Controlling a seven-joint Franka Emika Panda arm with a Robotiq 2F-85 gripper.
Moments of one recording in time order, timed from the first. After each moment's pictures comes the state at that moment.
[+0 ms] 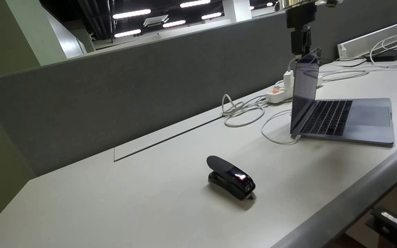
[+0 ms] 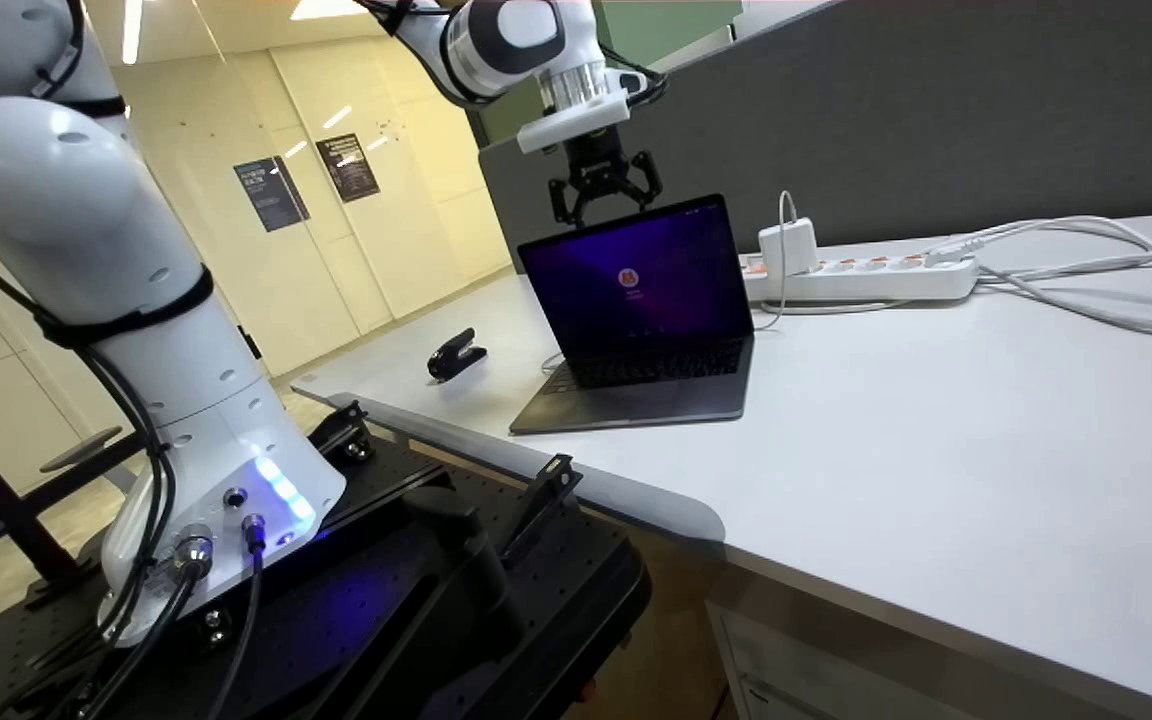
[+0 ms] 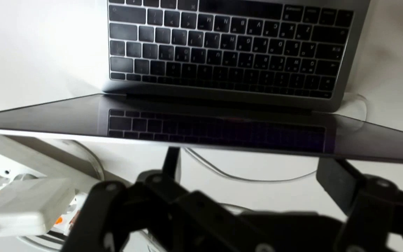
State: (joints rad) arm -0.14 0.16 -0.05 -2.32 0.03 2.48 -0.70
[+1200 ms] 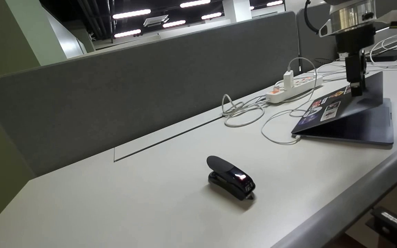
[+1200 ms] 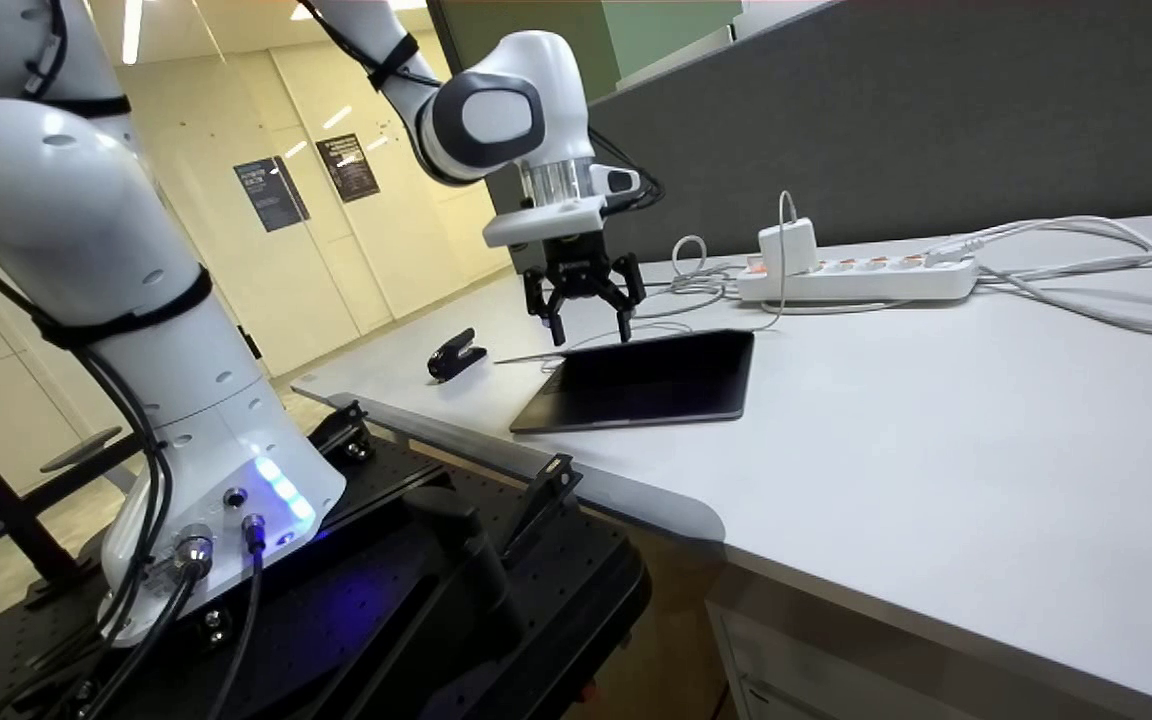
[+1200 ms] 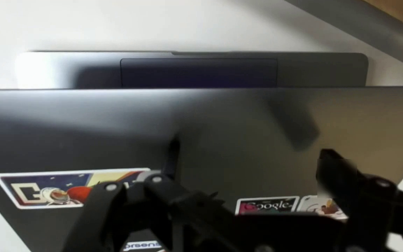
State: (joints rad) arm -0.20 0.18 -0.12 -2.61 0.04 2.68 -0.75
